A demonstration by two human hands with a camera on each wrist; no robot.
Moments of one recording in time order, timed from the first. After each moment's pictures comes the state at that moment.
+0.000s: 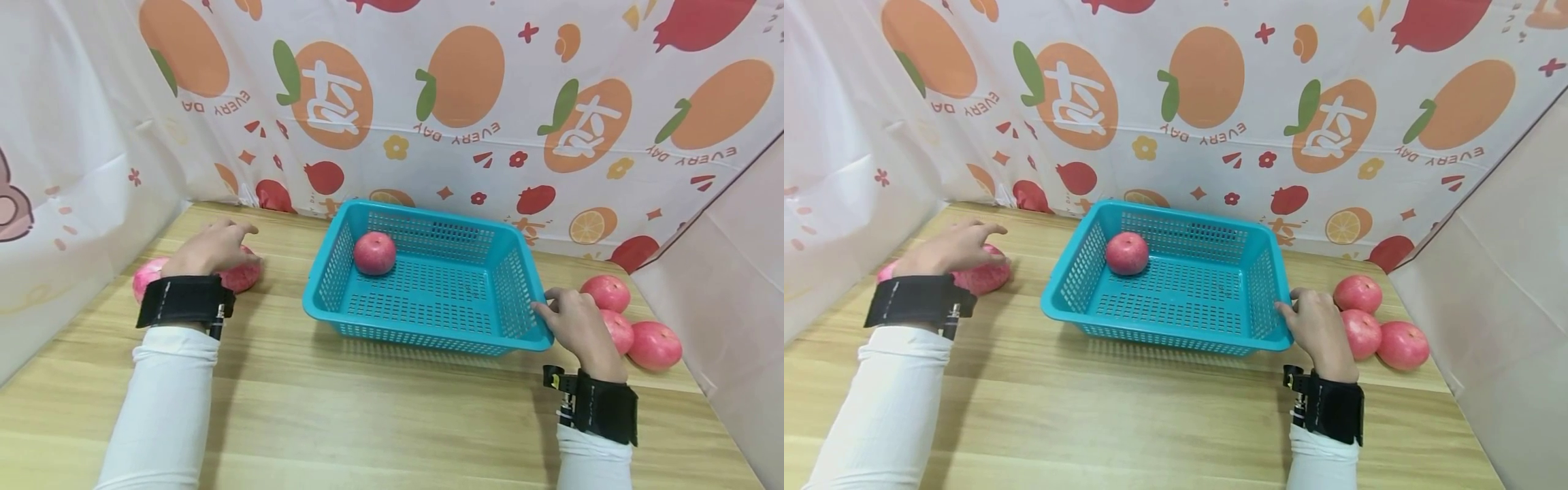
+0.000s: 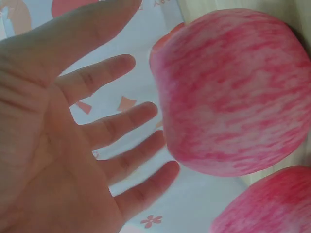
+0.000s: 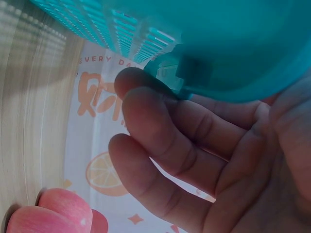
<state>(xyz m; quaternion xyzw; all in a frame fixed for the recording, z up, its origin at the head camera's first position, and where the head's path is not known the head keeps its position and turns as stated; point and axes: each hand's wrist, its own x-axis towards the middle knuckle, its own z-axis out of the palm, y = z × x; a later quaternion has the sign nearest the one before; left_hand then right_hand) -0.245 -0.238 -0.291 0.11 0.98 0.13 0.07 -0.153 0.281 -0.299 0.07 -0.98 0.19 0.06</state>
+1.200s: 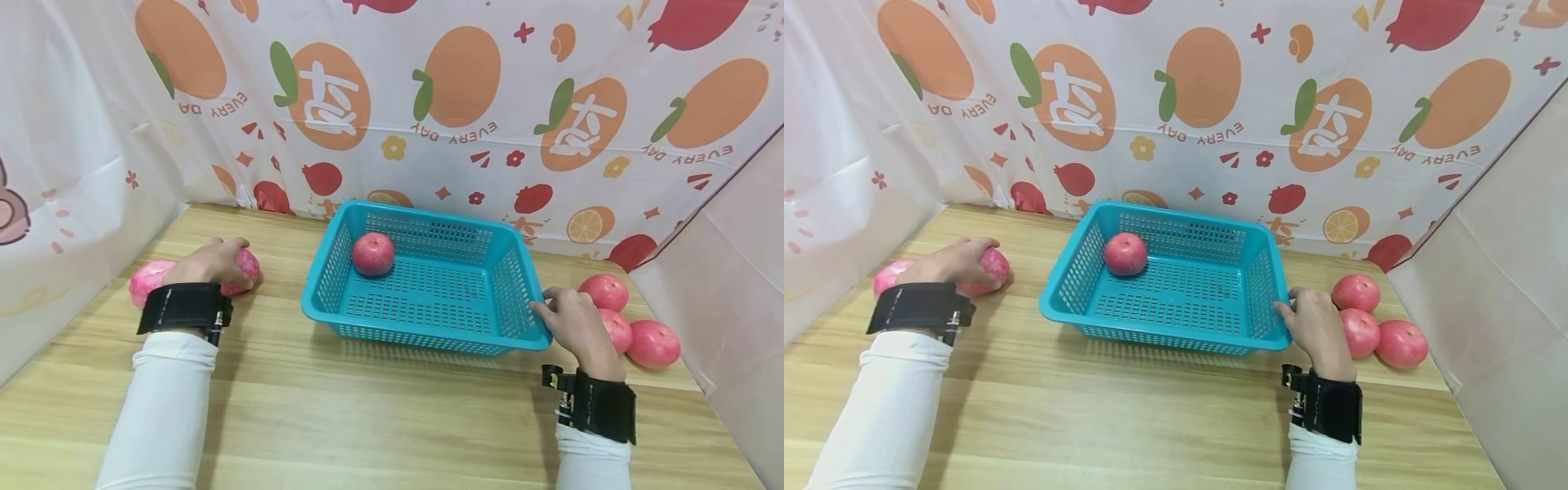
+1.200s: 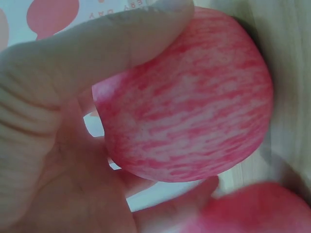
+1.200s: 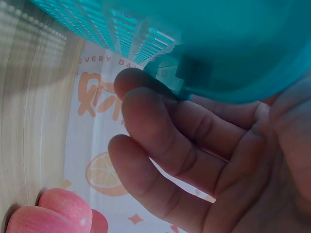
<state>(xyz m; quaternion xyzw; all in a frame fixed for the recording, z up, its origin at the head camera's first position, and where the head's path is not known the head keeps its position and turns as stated) -0.243 -0.247 -0.310 0.06 0.97 0.16 0.16 -0.152 0.282 -0.300 0.07 -0.98 0.20 0.07</state>
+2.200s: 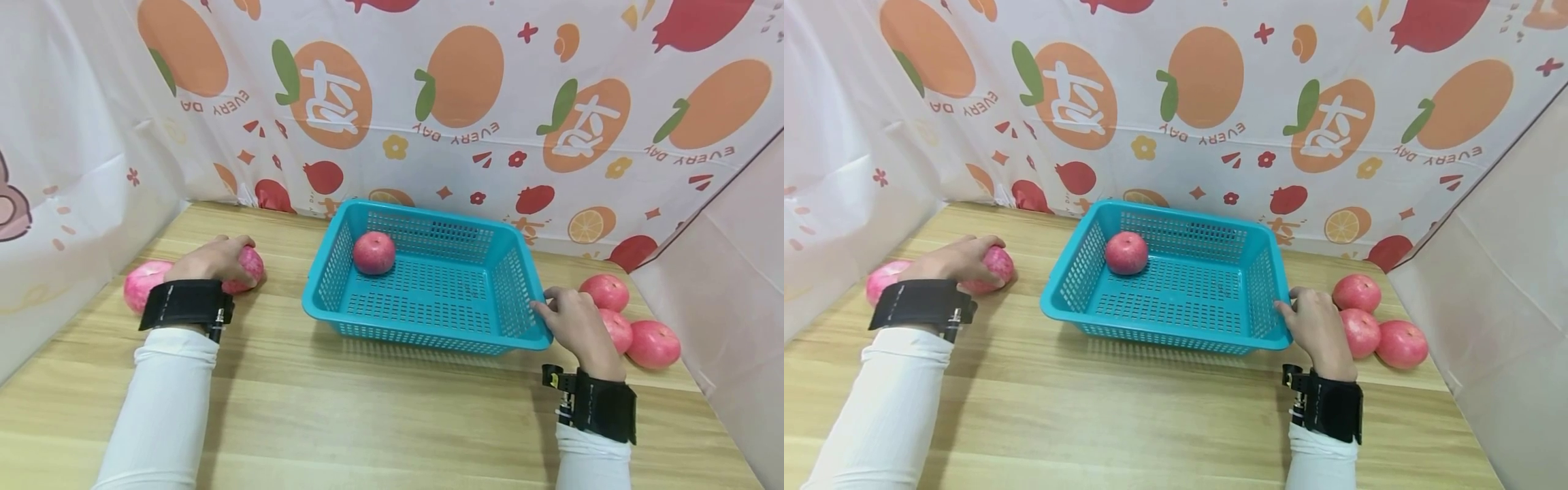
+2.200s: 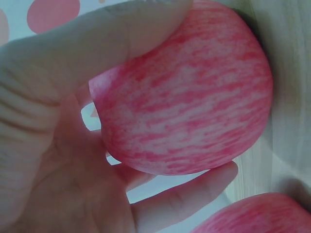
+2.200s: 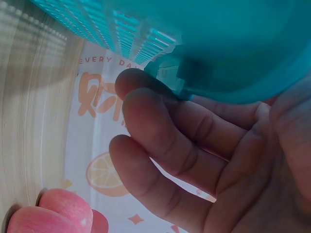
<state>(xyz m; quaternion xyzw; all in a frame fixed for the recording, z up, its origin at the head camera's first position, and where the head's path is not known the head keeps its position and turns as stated) -0.245 -0.246 -0.308 0.08 0.97 0.17 0.16 -0.152 0.280 -0.298 0.07 -0.98 0.20 0.06</state>
